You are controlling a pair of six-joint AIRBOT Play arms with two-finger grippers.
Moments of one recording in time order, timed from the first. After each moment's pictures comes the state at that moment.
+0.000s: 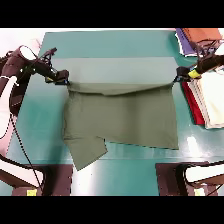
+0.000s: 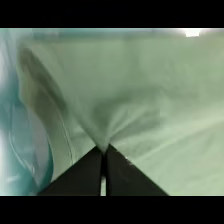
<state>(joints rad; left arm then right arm) 0.02 -1.69 1.61 1.12 -1.27 -1.43 -0.19 -1.58 1.57 -1.21 1.38 1.37</state>
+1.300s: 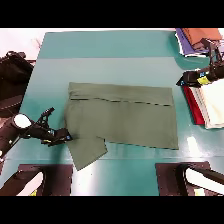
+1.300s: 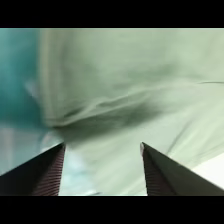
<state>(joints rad) 0.02 -0.86 0.43 1.03 -1.16 -1.55 -0.15 -1.20 1.35 -1.20 1.38 1.39</state>
